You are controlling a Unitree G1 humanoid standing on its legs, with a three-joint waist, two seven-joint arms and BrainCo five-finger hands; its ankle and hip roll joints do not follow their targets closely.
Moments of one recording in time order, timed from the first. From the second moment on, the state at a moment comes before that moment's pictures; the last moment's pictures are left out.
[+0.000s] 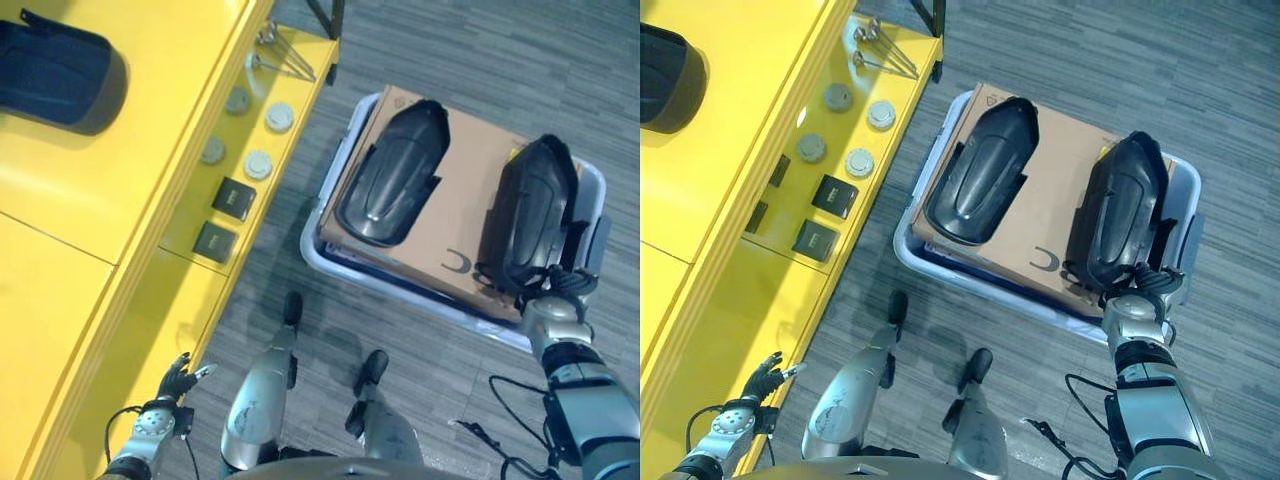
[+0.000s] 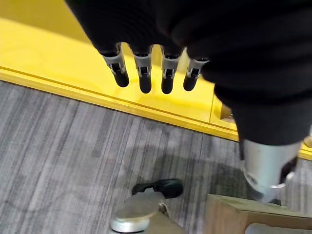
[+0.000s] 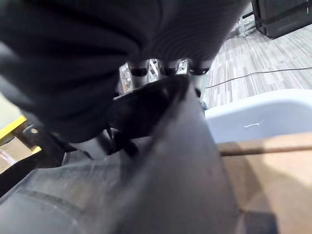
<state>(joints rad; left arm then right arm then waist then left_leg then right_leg) -0.01 0.38 -0.29 0.95 -0.31 -0.24 0.09 -0.49 -0.67 0.07 1.00 0.48 0.00 -0.63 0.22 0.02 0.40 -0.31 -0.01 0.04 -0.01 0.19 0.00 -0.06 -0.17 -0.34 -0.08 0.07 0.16</state>
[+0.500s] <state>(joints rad) 0.05 0.39 -0.15 0.35 -0.52 -0.05 0.00 -0.14 -0.48 -0.07 0.35 0.39 -0.02 -0.70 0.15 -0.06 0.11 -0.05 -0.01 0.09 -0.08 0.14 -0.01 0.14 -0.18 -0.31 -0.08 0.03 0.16</state>
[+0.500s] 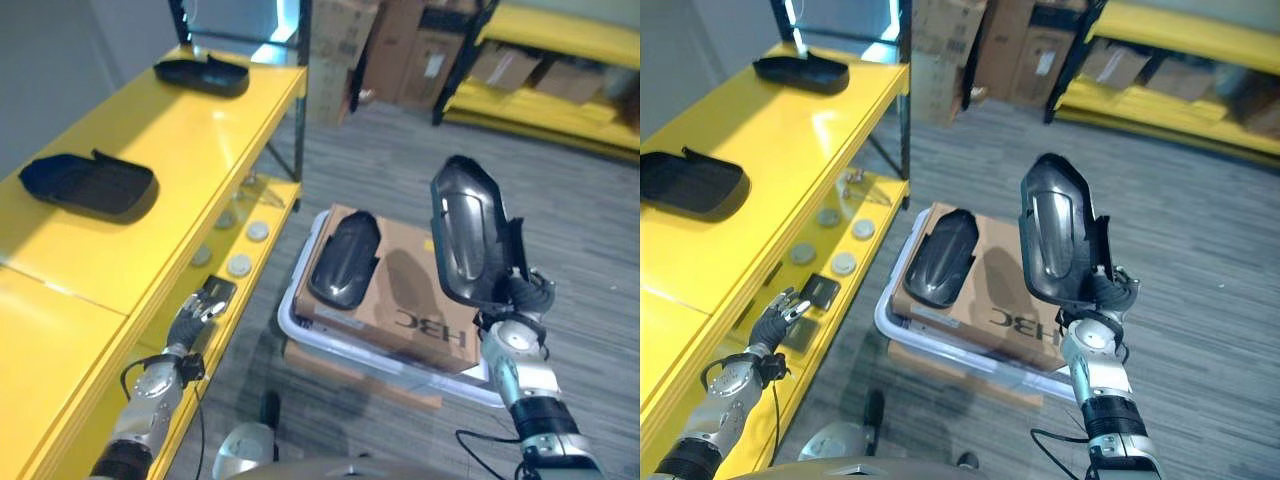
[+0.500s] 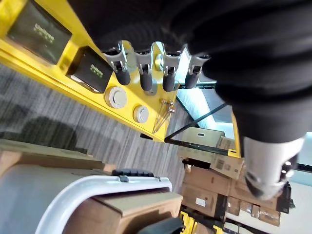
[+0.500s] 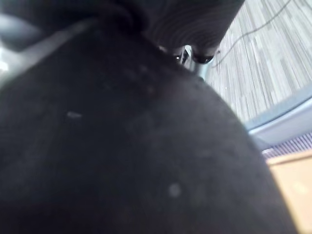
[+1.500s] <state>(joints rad) -0.40 0.15 -0.49 0.27 -0.97 0.32 0.04 -0.36 -0.35 0.39 0.37 0.35 0.05 -0.53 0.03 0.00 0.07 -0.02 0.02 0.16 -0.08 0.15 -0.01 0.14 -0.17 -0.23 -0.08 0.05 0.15</state>
